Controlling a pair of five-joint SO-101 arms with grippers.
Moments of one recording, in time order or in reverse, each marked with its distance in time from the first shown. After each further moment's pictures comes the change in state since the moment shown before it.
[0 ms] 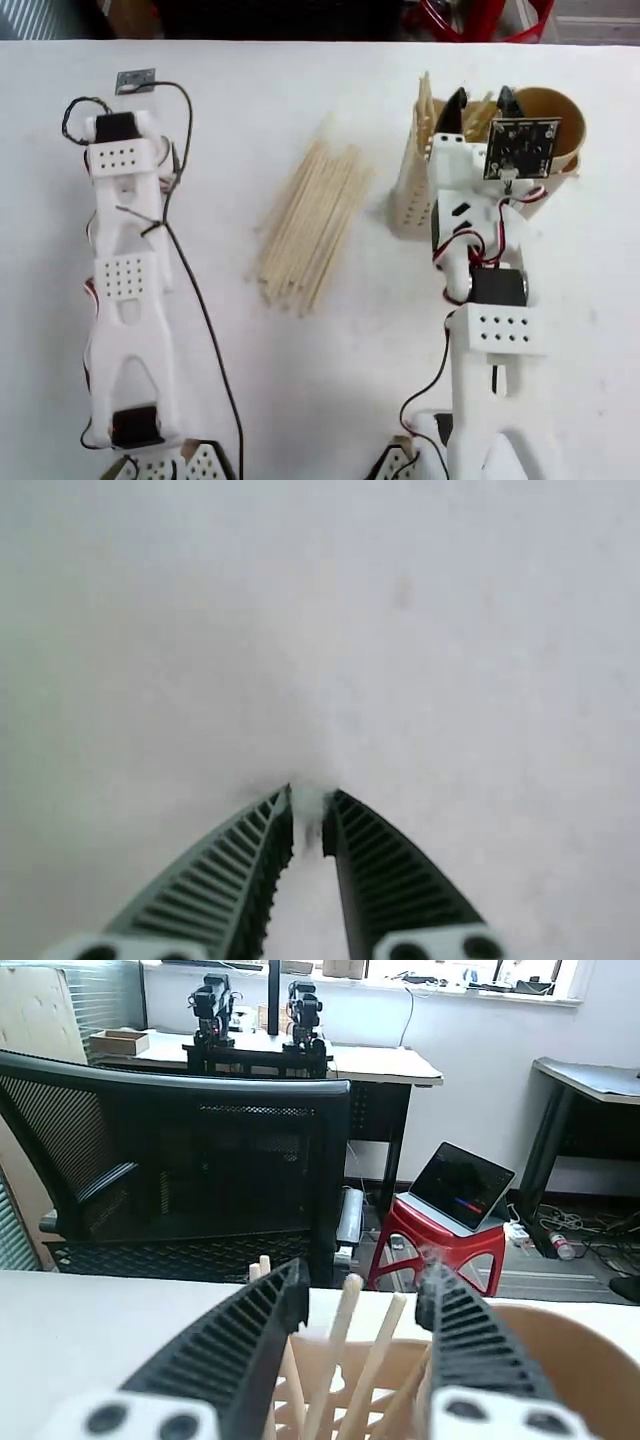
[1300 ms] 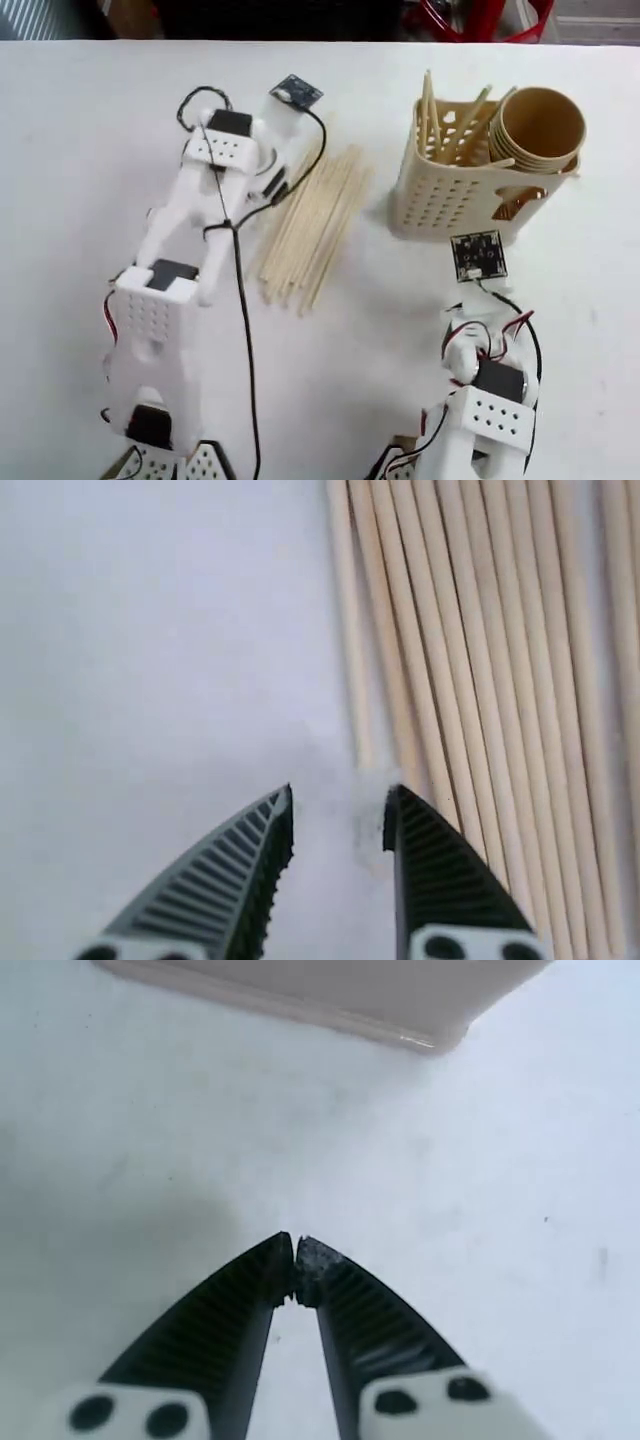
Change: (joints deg) left arm 22.7 -41.1 66.3 -28.6 -22.4; right arm 16.3 -30.2 39.1 39.1 22.9
